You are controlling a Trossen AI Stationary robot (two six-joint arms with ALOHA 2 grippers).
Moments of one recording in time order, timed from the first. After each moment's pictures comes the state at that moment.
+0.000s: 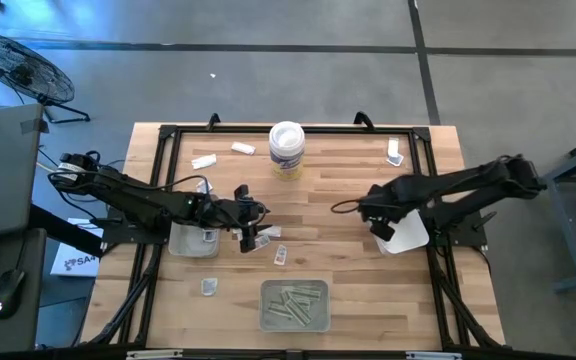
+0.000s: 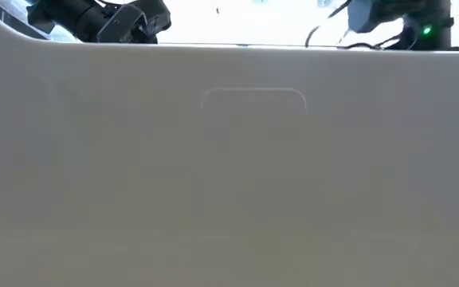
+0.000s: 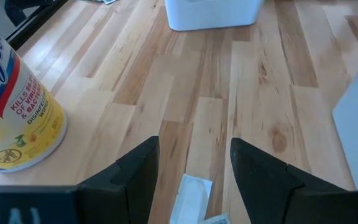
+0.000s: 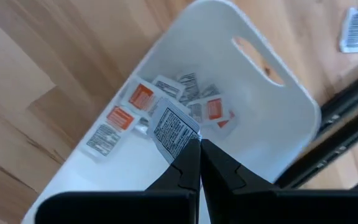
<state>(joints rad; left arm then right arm) -0.18 1.30 0.68 0.08 -0.33 -0.16 0.07 1.31 0.95 -1.34 0.21 0.69</state>
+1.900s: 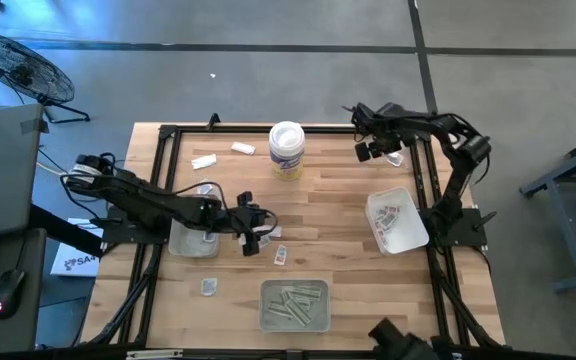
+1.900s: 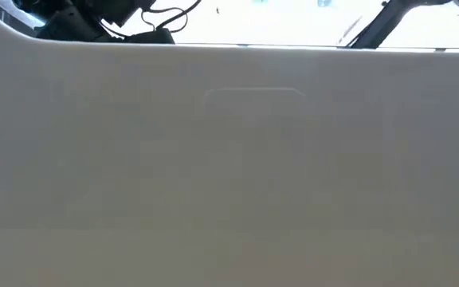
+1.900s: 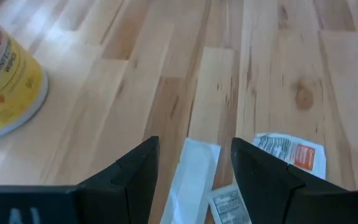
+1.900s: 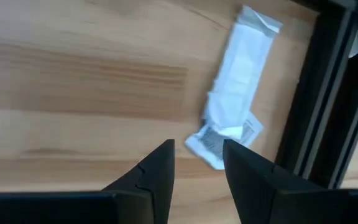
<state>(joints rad) -0.18 1.45 0.68 0.08 -0.33 -0.18 -0.89 1.82 1.16 -1.02 0.34 0.52</state>
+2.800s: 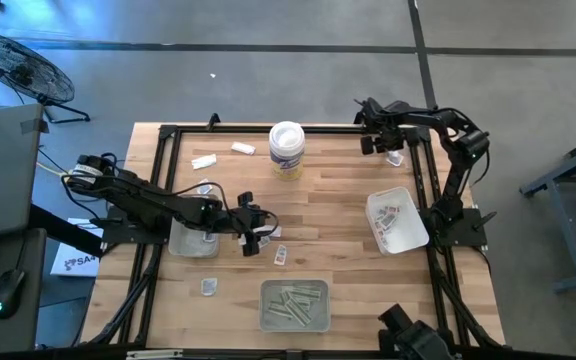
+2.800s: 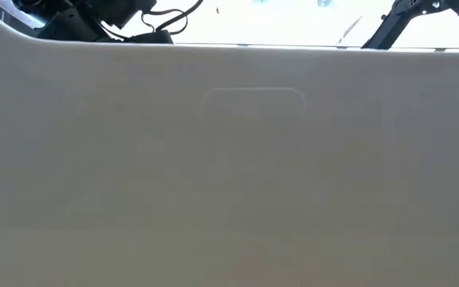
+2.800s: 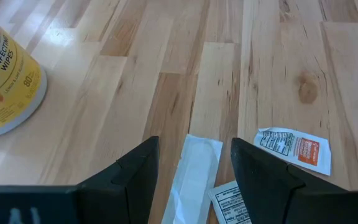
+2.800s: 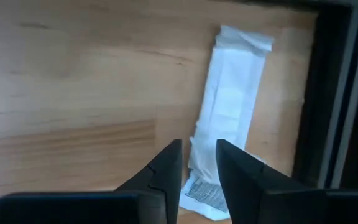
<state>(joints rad) -0.18 1.45 0.68 0.08 -0.33 -0.16 -1.01 1.87 1.13 -0.88 0.31 0.55</state>
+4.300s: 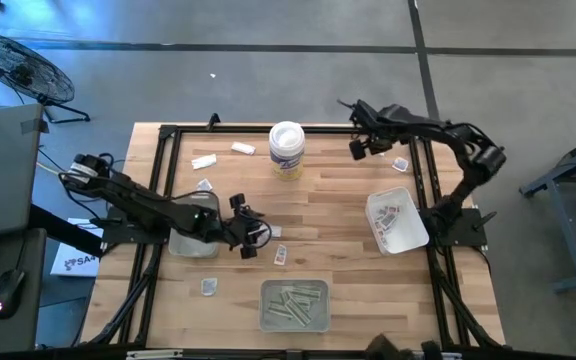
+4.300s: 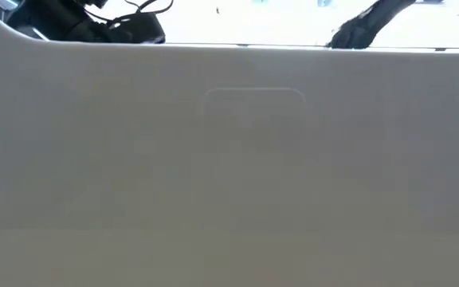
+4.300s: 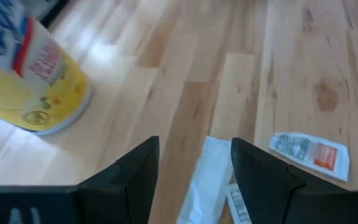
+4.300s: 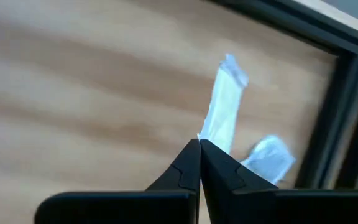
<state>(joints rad) -0.29 1.41 0.68 0.03 -0.57 -0.21 -0.79 1.65 1.14 -0.94 0.27 0.49</state>
